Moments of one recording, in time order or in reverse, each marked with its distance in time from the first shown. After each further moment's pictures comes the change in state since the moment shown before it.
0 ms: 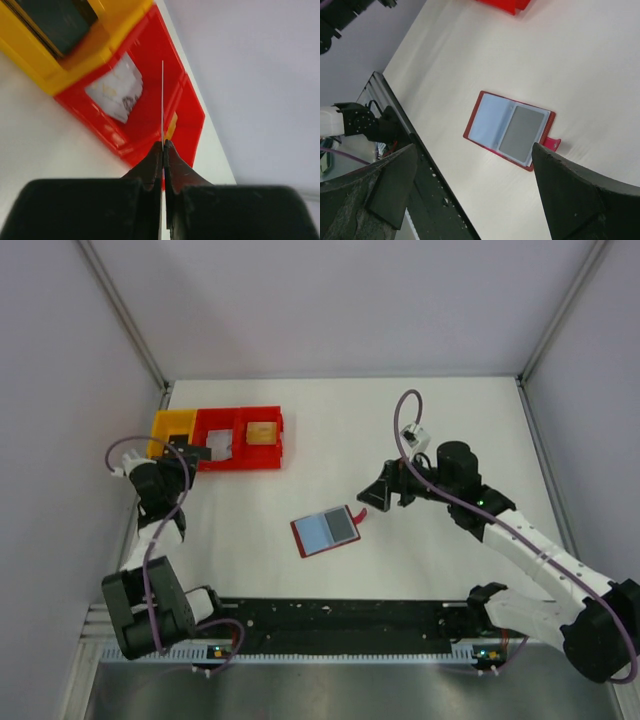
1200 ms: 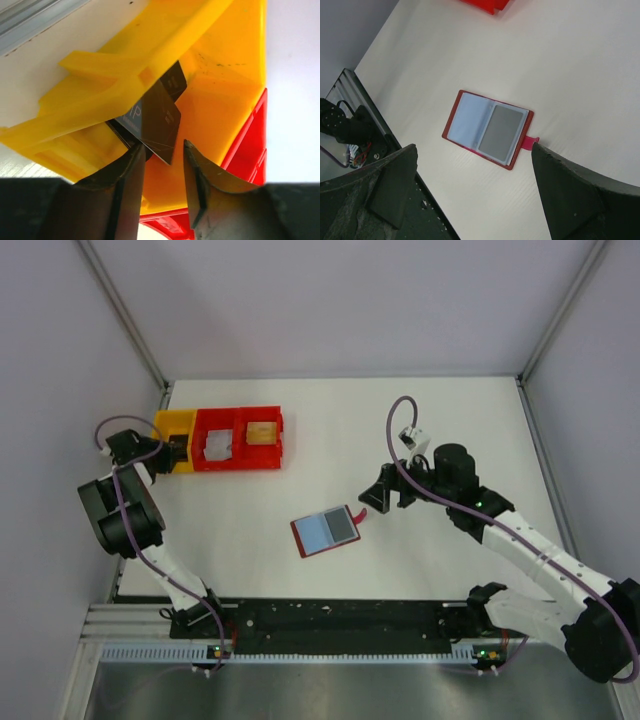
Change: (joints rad) left arm 0.183 0.729 0.611 -0.239 0.103 0.122; right arm 0.029 -0.007 -0.012 -0.024 0.104 -0.090
